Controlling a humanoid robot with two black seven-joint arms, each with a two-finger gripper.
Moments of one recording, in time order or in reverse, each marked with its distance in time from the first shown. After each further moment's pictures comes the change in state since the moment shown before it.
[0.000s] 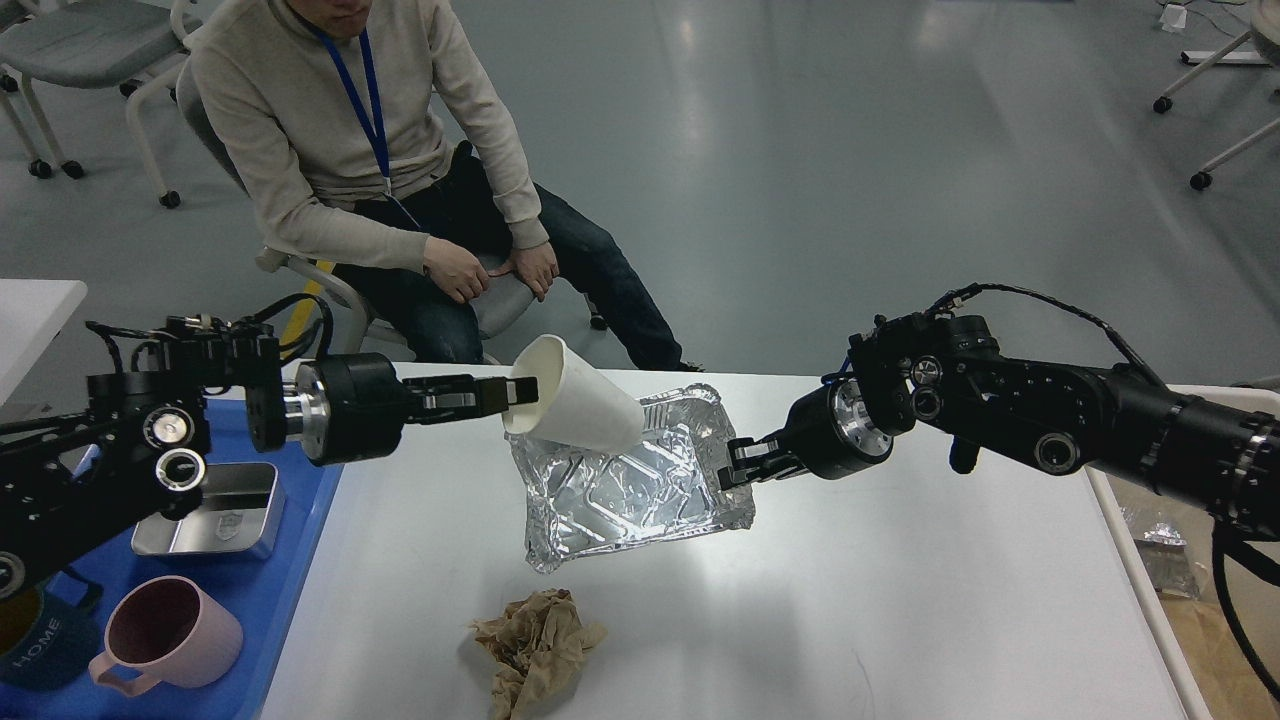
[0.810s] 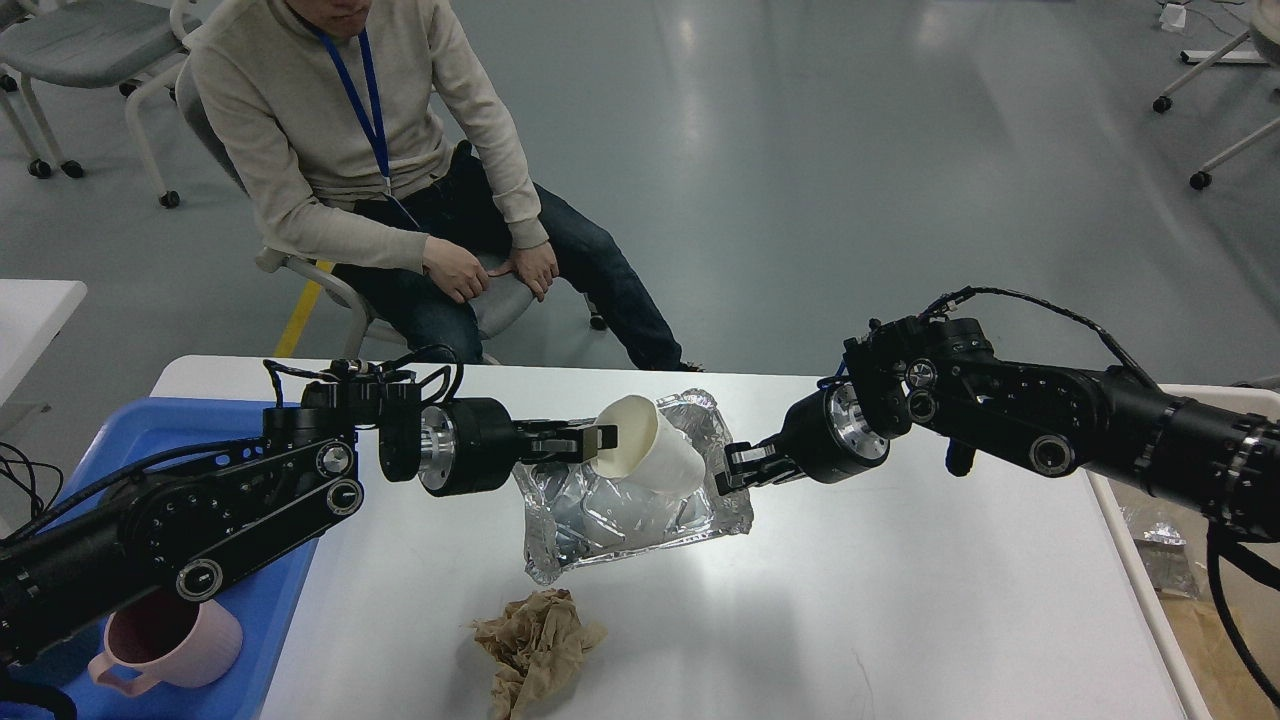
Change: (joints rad) left arm -0.005 -0.285 0.040 0.229 0.150 0.008 0.024; right arm -0.004 0.004 0.000 -0.003 0.000 0.007 -0.001
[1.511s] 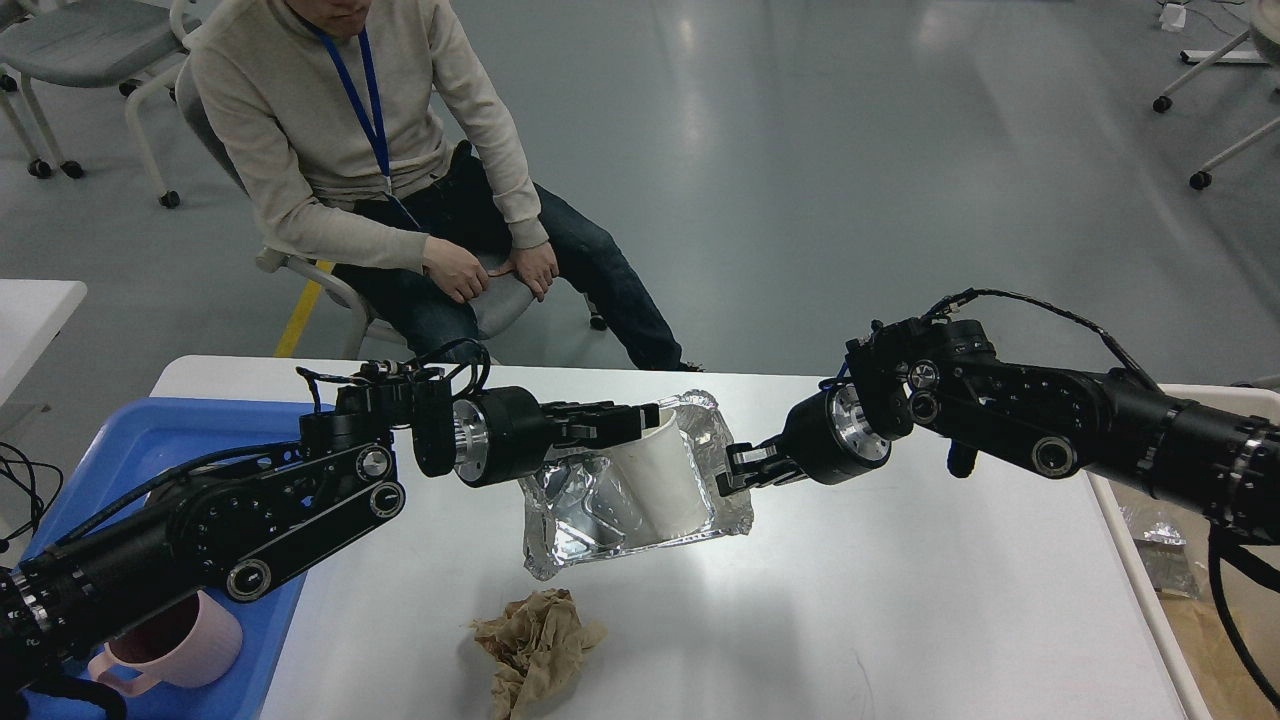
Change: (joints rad) left arm -0.003 -0.084 -0.003 0.050 0.024 0.103 0.018; right arm -0.006 -0.004 0.007 0.002 0.000 0.000 0.000
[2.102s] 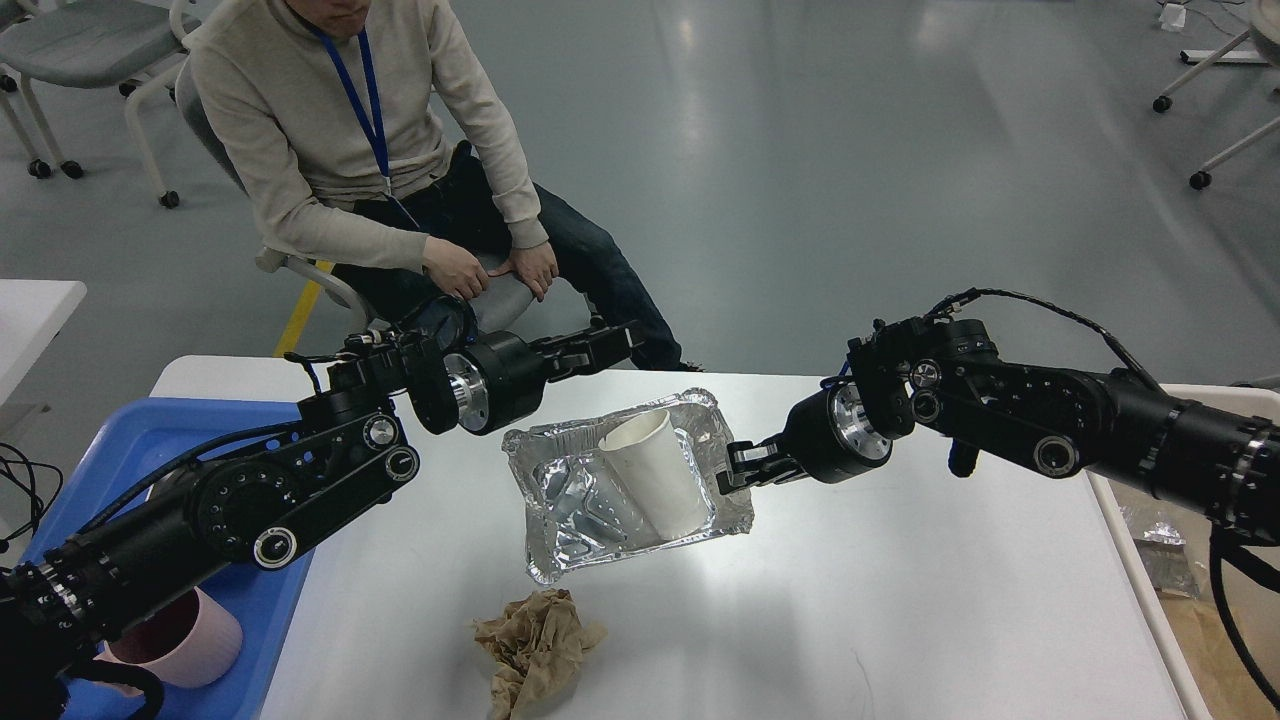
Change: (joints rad) left arm -0.012 -0.053 -0.102 0.079 -0.020 0.141 0.033; right arm -0.003 -0.005 0.007 0.001 0.000 -0.001 0.000
